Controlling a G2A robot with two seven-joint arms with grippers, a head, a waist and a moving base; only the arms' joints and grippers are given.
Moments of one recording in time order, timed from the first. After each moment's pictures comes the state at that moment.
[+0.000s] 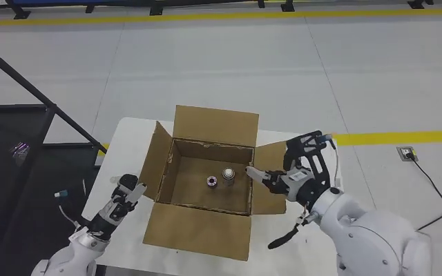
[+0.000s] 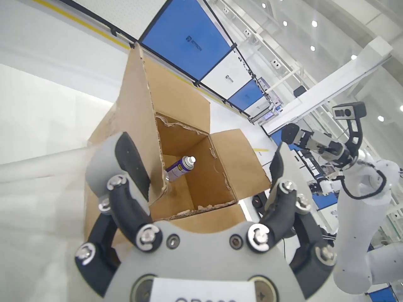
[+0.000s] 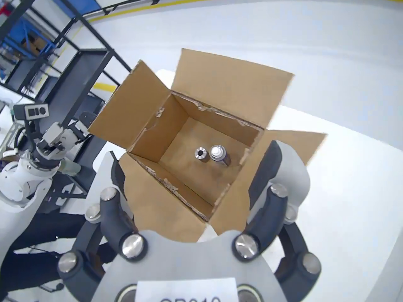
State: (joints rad) left arm 1.52 -1.19 -1.75 -1.88 0.24 -0.54 -0.38; right arm -1.10 -1.47 1.46 -2.28 -1.00 0.08 1.19
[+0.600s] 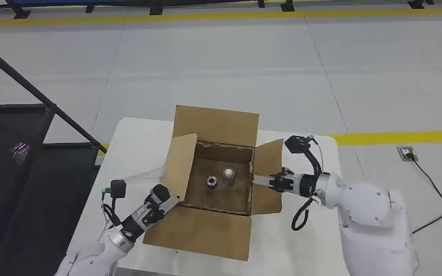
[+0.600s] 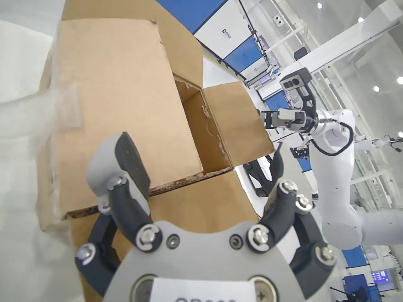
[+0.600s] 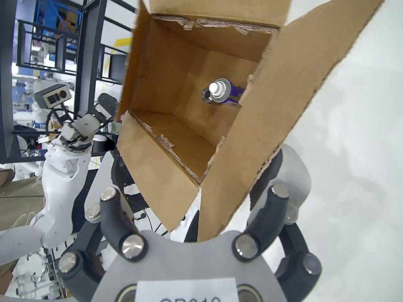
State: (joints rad) left arm 1.46 -1.18 -1.60 -1.81 0.26 -0.48 -0.50; right arm -0.93 -1.43 1.54 -1.82 -0.59 -0.03 1.38
